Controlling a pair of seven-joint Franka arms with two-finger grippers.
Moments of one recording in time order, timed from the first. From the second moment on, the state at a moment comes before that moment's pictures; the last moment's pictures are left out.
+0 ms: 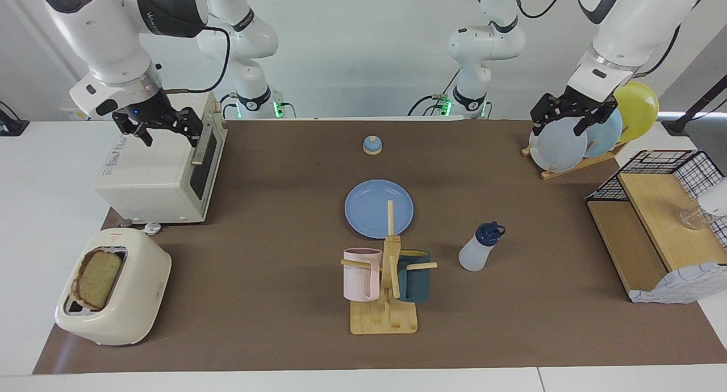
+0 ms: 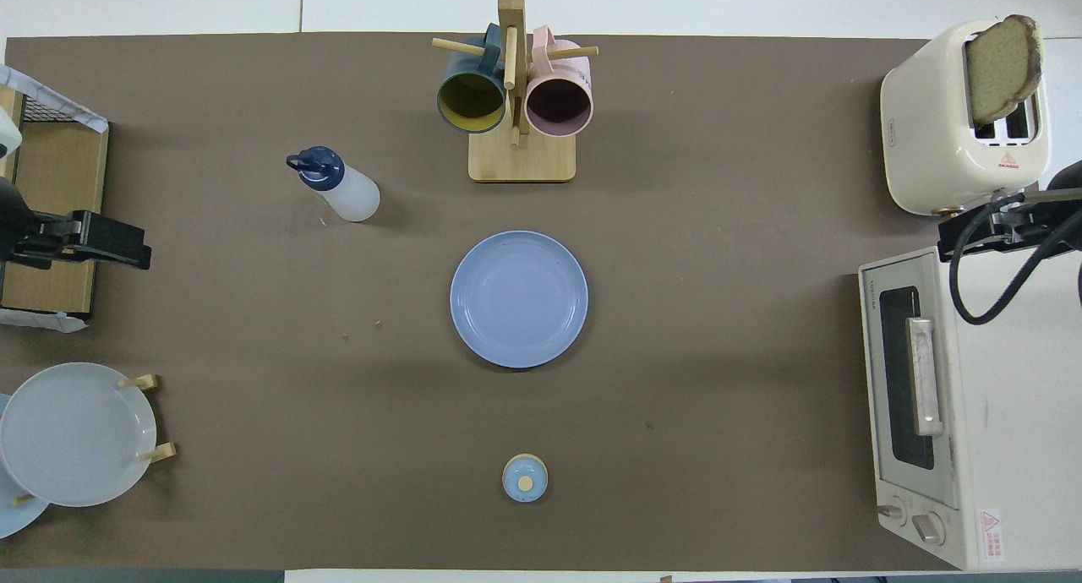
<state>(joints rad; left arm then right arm) -0.03 -0.04 -0.06 -1.61 -0.02 1.52 -0.01 0.04 0.01 -0.06 -1.62 -0.06 1.53 -0.01</state>
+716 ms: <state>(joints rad) -0.03 -0.04 -0.06 -1.61 -0.02 1.50 -0.01 0.04 0.01 -0.06 -1.62 -0.06 1.53 -0.01</state>
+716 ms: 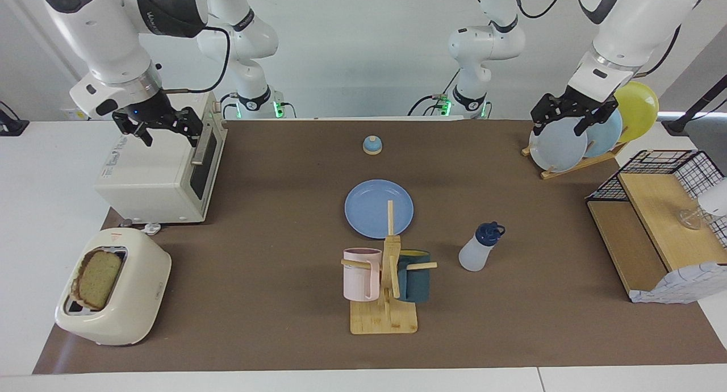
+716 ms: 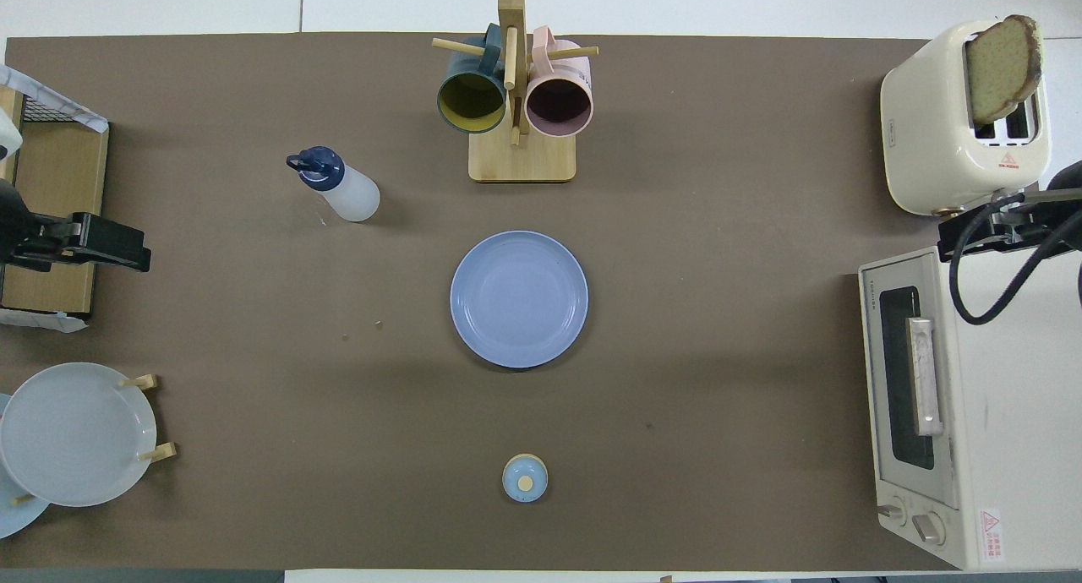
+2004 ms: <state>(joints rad) -0.17 -0.27 -0.08 -2.24 -0.02 2.27 -0.12 0.04 0.01 -0.06 -1.62 -0.06 1.53 -0.01</state>
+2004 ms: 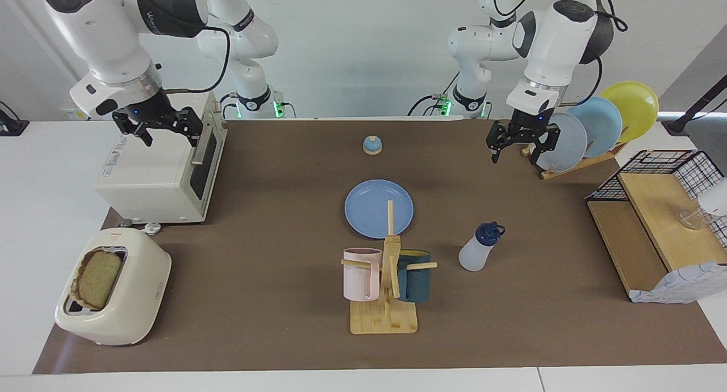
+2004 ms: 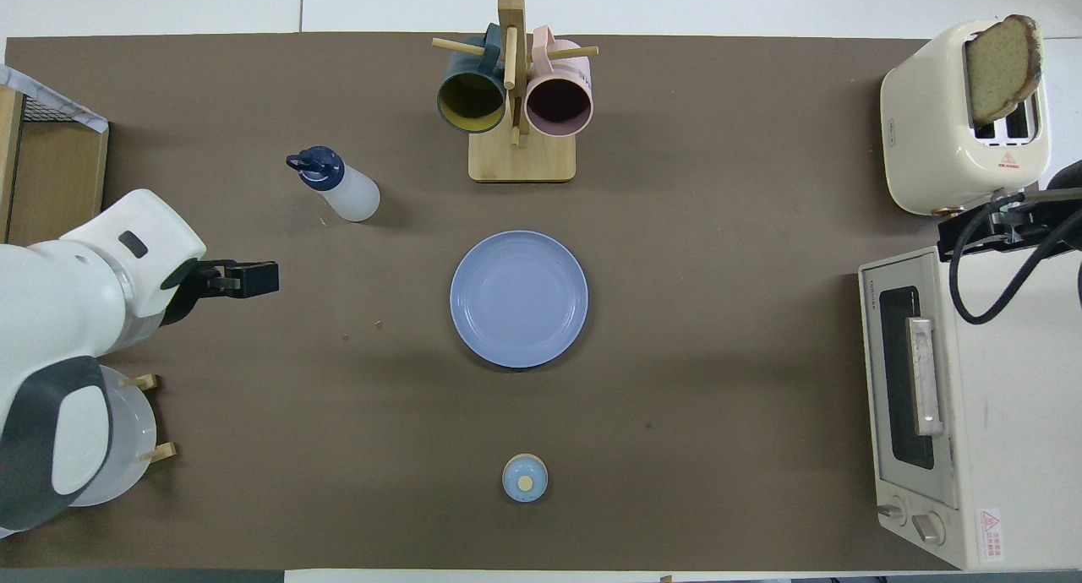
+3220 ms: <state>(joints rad) -0.27 0.01 -0.08 -2.60 -0.02 3.29 -0.16 -0.06 0.03 -0.06 -1.71 -0.06 2.08 -0.25</state>
